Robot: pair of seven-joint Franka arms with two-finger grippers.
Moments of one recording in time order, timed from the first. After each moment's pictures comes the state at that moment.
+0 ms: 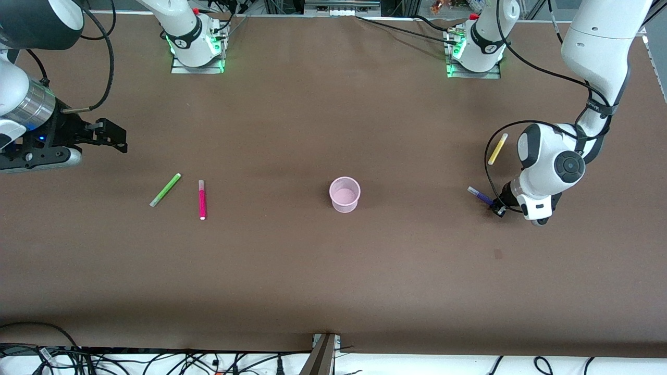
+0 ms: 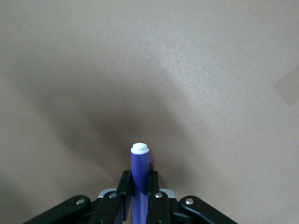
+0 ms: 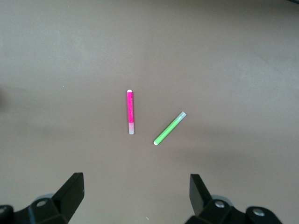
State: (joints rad) left arm 0.10 0.51 -0.09 -2.07 0.02 2.55 -0.98; right arm 0.18 0.12 -0.08 -1.54 0.00 1.65 -0.05
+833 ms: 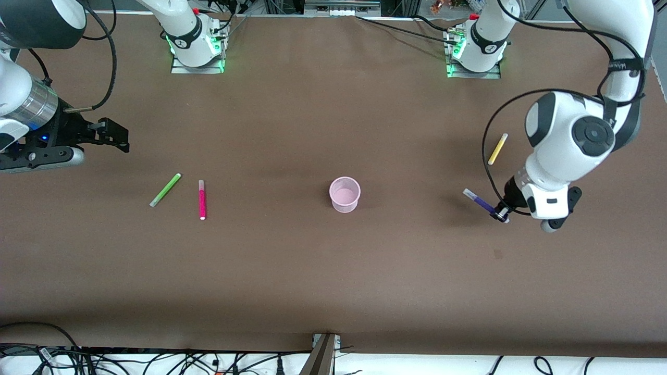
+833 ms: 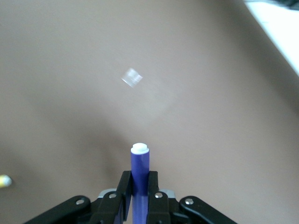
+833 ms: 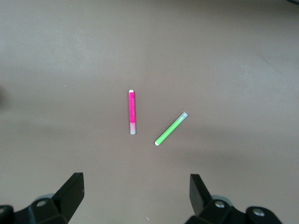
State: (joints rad) left arm -0.08 0.29 -0.12 -1.84 0.03 2.28 -1.07; right arm 0.18 0.12 -0.08 -1.54 0.00 1.65 -0.05
